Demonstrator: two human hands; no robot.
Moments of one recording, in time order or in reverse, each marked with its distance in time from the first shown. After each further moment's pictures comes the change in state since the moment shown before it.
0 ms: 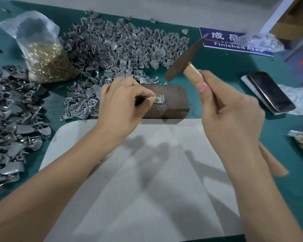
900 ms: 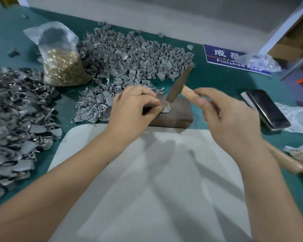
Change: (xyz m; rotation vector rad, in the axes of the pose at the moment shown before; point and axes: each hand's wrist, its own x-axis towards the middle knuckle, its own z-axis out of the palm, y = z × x) left_hand 0.002 -0.006 0.003 -0.049 0.006 0.006; right_hand 0.024 0.009 -0.007 -0.020 -0.288 -0.118
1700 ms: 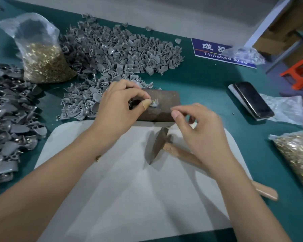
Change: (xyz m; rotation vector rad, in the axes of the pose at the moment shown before) left_hand 0.000 -0.001 -0.002 -0.104 -0.029 -0.032; right_hand -0.029 -0.001 0.037 0.373 0.054 0.030
